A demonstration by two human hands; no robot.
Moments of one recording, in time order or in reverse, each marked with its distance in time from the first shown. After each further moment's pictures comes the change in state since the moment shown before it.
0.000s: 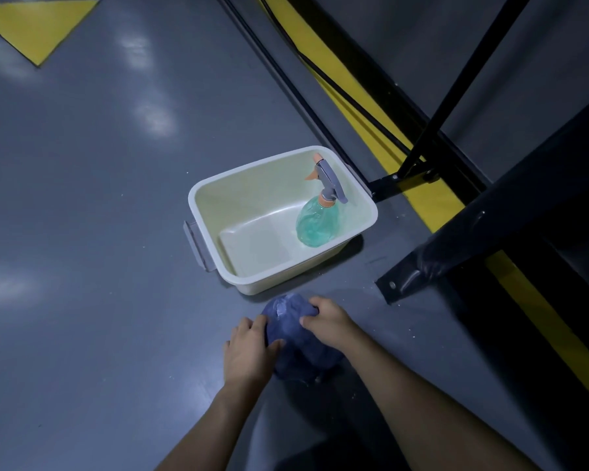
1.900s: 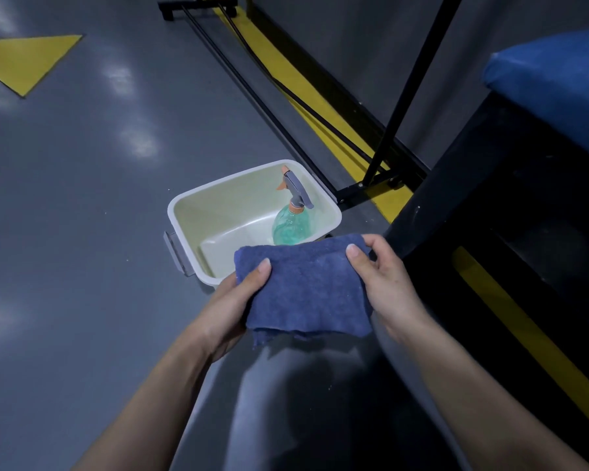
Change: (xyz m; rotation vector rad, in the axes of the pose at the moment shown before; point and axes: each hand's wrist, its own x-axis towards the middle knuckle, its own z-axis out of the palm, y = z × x) left_hand -0.036 0.068 -0.104 -1.415 -0.378 0.142; right_hand -0.092 -0.005 -0.102 0.775 0.263 -0.476
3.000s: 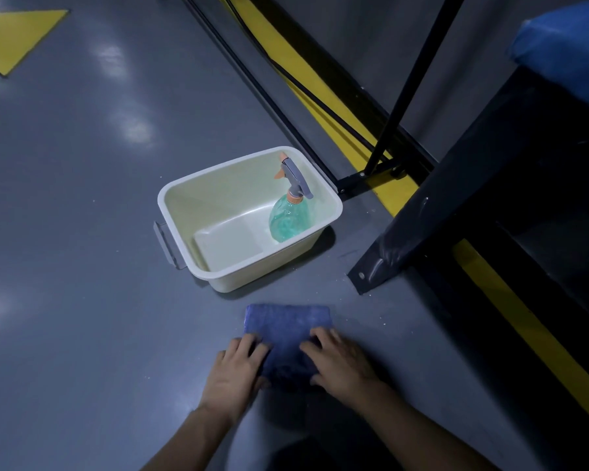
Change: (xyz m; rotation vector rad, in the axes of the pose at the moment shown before) left_hand 0.010 -0.156 -0.081 1.706 0.044 0.332; right_hand -0.027 0.134 0.008 -1.532 -0.654 -0.017
